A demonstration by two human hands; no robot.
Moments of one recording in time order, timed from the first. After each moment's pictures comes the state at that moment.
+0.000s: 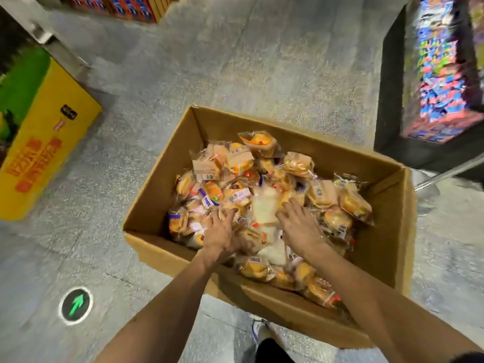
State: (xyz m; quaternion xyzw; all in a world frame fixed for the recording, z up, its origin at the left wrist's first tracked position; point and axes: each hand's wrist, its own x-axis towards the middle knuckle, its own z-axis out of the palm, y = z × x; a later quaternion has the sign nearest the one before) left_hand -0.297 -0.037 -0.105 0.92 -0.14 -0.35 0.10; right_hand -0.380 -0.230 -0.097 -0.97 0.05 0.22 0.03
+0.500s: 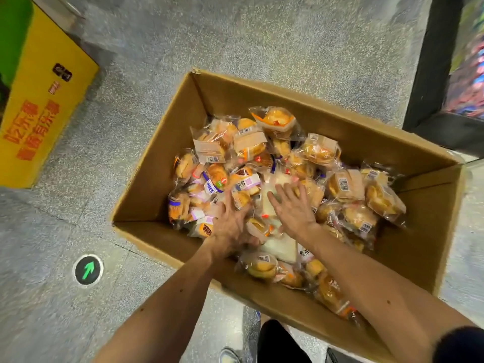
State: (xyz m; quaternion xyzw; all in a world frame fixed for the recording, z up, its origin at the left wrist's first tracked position) left_hand -0.277 -0.049 -0.160 0.91 -0.21 -0.37 0.04; right_hand -0.319 -0.223 -0.154 -0.95 -0.06 0.29 -0.09
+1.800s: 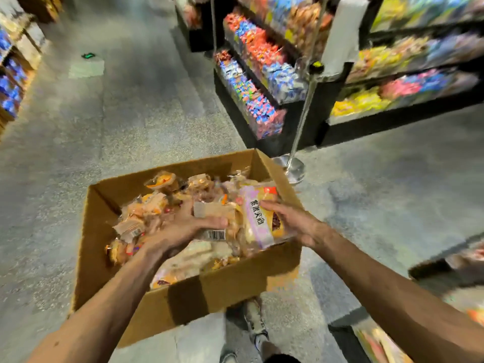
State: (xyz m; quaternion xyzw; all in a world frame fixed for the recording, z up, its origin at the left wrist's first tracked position) left_hand -0.339 -0.043 0.087 0.64 -0.28 -0.54 0.47; right_hand -0.553 -0.187 0.096 -0.44 0.42 -0.08 0.79
